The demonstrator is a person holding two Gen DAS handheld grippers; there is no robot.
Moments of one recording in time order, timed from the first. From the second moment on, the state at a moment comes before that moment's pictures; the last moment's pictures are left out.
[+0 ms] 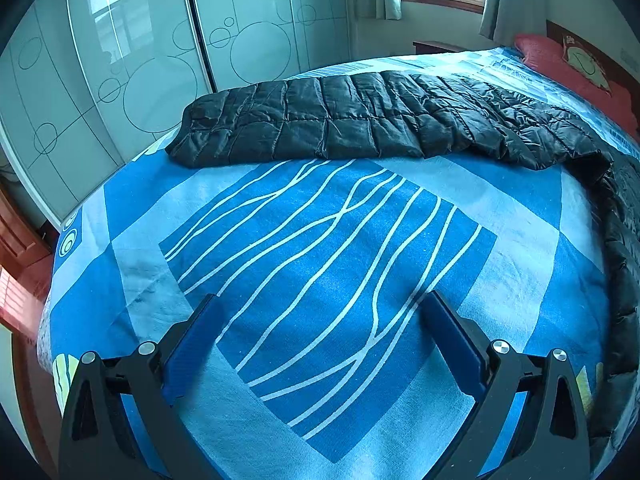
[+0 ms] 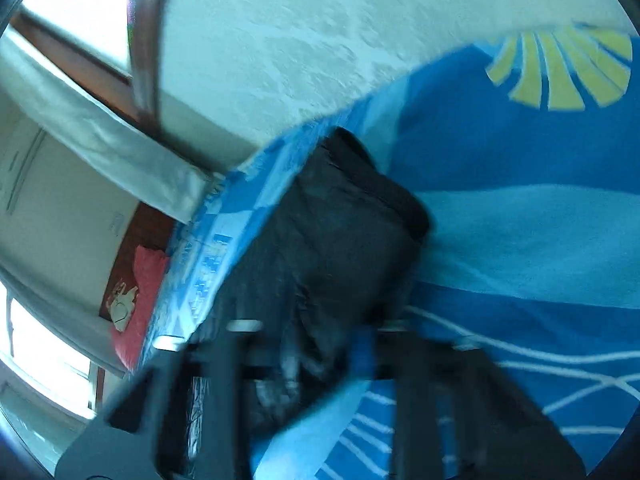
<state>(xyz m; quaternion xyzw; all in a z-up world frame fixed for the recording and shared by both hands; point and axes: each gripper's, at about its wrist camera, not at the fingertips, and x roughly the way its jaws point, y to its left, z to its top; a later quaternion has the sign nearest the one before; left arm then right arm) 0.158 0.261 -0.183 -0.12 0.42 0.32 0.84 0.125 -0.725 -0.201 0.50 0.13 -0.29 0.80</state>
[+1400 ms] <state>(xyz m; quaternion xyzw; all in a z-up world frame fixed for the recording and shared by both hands) 0.151 0.261 -0.187 -0.12 0.39 0.32 0.85 0.406 -0.041 -0.150 0.07 0.41 0.16 0.89</state>
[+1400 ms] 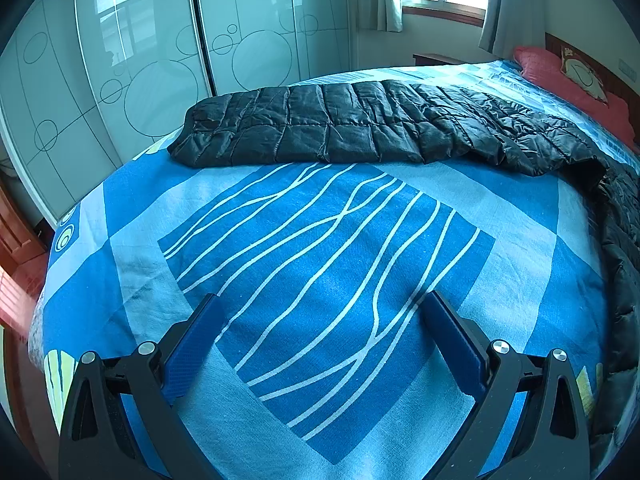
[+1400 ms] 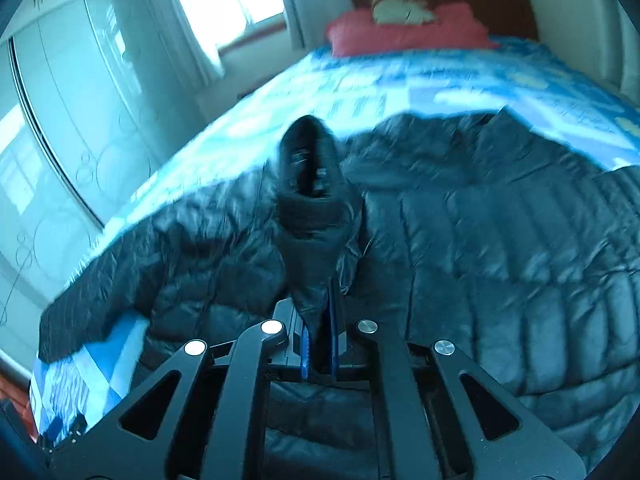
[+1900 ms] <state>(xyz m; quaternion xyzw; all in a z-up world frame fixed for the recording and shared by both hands) 0.151 0.260 -0.187 -0.12 0.39 0.32 0.85 0.353 -0.143 -0.093 0.08 0.36 0.19 0.91</state>
